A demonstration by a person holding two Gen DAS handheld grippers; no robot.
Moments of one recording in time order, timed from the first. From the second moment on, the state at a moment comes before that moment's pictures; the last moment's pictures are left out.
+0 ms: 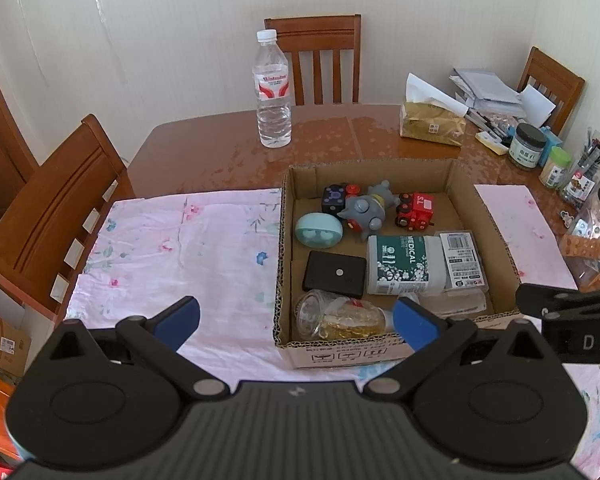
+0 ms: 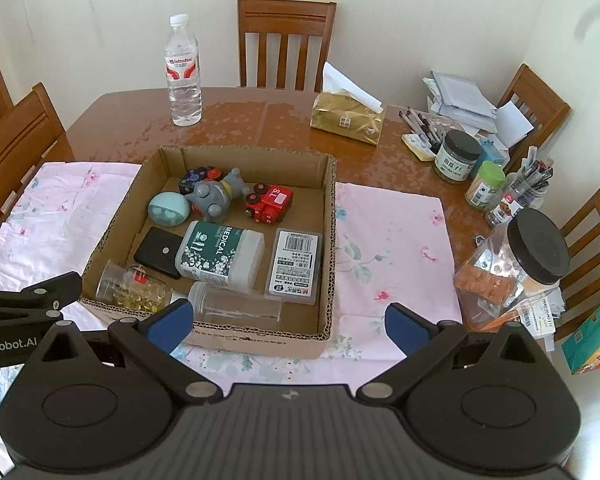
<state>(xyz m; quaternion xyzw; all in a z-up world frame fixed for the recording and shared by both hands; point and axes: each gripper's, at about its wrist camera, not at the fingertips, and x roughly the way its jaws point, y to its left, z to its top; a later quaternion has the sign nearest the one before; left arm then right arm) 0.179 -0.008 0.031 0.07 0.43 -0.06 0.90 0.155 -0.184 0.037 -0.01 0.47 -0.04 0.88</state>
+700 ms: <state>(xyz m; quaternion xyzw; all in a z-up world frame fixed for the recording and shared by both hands) 0.172 -0.012 0.035 0.07 0.42 -0.06 0.90 0.147 -0.187 0.039 0.00 0.46 -0.05 0.89</state>
